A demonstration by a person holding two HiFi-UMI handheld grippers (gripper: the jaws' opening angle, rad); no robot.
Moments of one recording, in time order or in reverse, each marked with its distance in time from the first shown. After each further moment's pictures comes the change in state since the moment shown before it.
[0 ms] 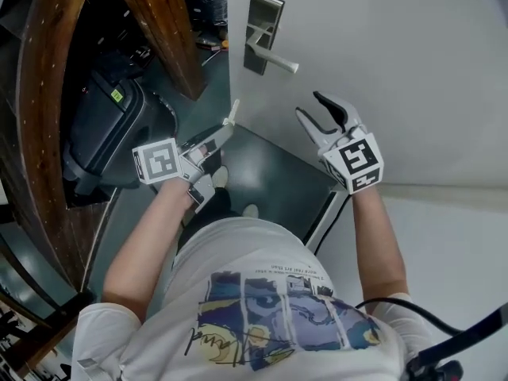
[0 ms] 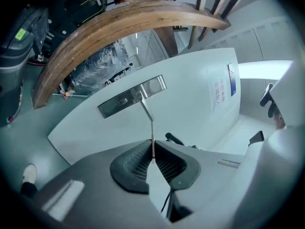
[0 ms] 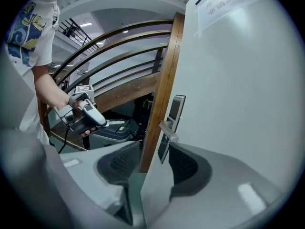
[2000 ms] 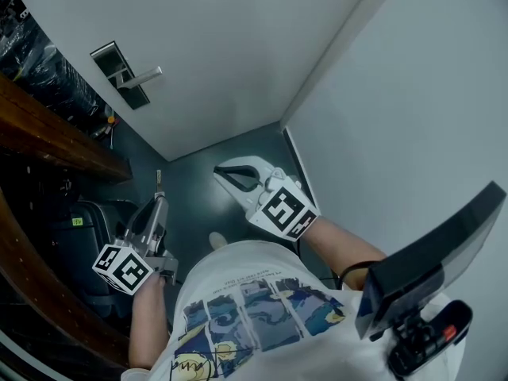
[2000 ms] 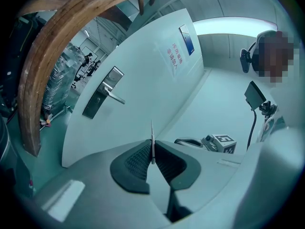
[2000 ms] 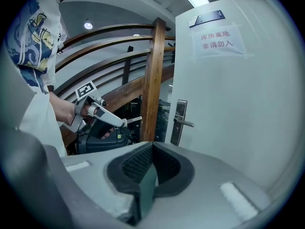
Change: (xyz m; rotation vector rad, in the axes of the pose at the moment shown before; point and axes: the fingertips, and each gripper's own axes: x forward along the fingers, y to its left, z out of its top) left arm -0.124 -0.059 -0.024 0.496 0.364 -0.158; right arm -0.076 0.220 0.050 0.277 0.067 -0.375
